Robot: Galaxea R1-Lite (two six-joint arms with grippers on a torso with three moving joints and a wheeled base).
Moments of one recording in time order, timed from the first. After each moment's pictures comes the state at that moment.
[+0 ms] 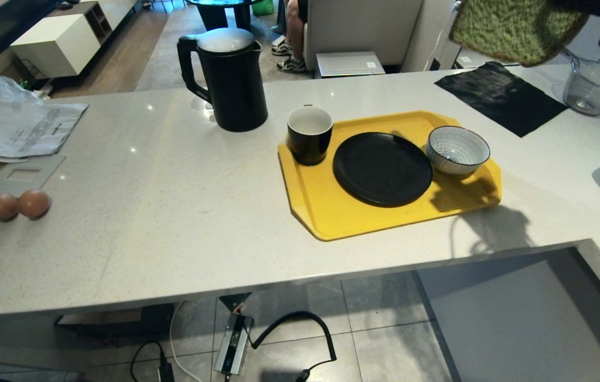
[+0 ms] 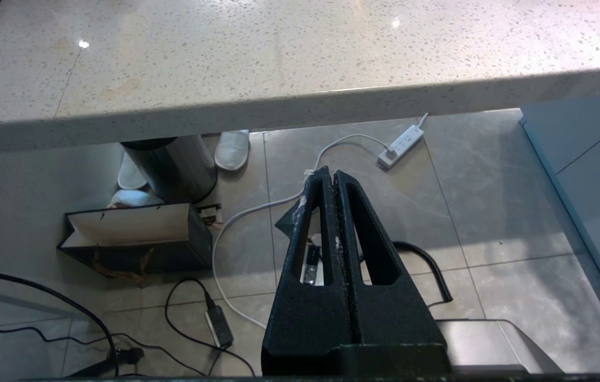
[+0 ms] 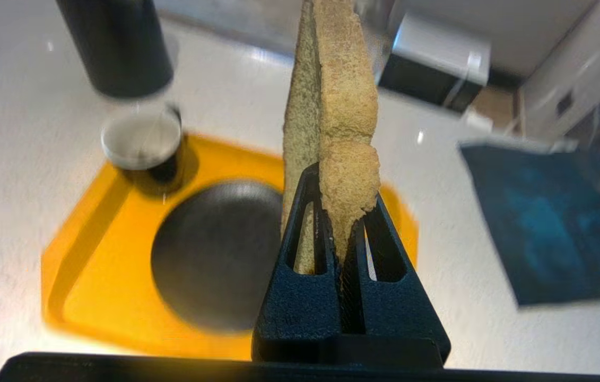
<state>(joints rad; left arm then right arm) 0.00 0.00 0.00 -0.04 0.01 -0.01 0.21 1.43 -1.57 0.02 0.14 -0.22</state>
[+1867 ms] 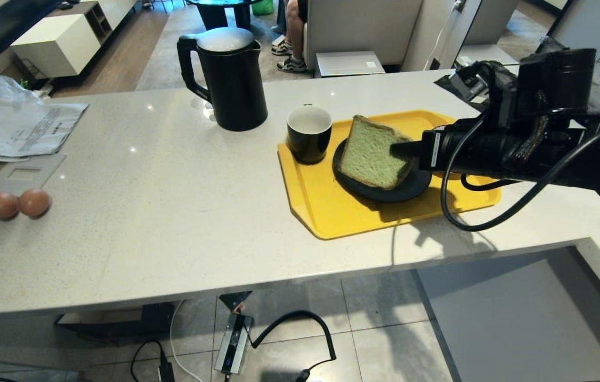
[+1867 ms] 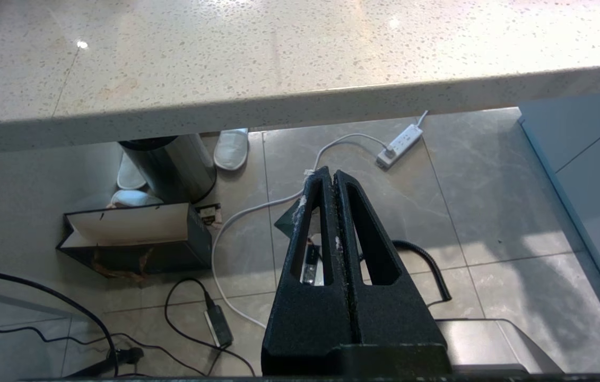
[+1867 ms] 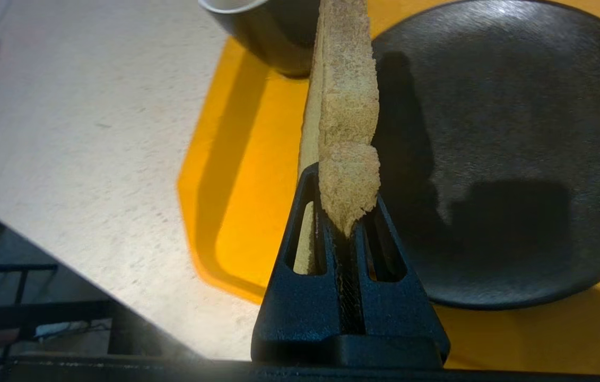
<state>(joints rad) 0.00 0.00 0.00 -0.04 0.01 -0.01 0.37 1.76 -1.37 -0.18 0.25 0.15</state>
